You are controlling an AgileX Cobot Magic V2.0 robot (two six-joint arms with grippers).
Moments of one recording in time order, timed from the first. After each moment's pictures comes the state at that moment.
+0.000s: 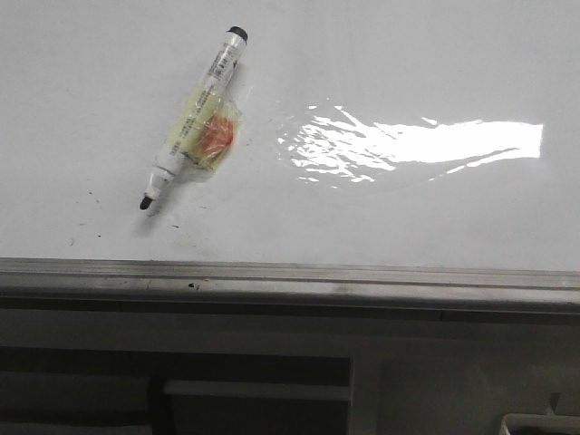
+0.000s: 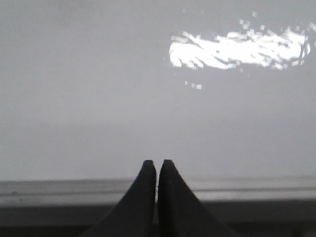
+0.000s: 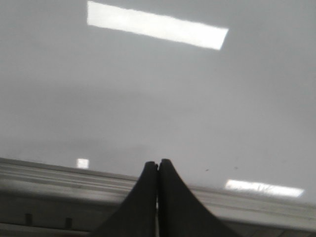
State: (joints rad) left arm -0.11 0.00 0.00 -0.06 0.21 0.04; right arm -0.06 -0.01 0.01 -0.56 0.31 0.25
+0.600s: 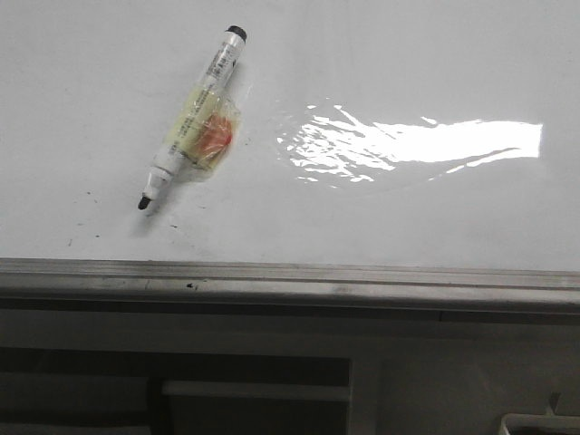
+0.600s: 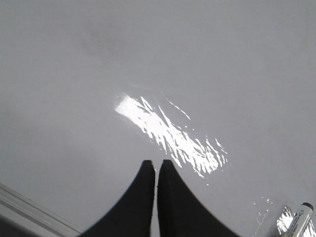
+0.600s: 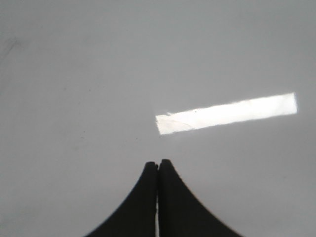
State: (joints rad) left arm -0.11 0.00 0.00 -0.75 0.02 0.04; right arm -0.07 -0.01 0.01 -0.23 -0.08 0.43
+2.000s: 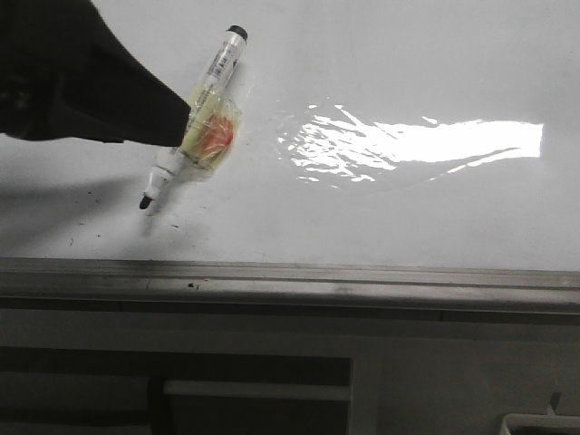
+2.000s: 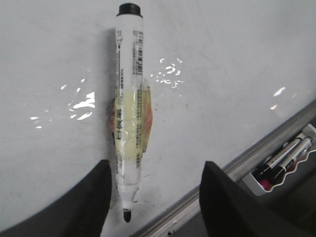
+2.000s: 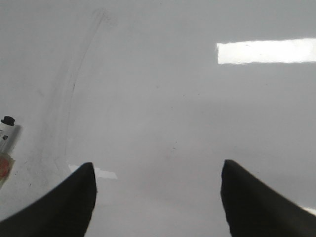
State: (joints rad) left arm -0.78 1.08 -0.57 -0.78 0.05 0.62; right arm 0.36 0.40 -0.50 -0.35 0.34 0.44
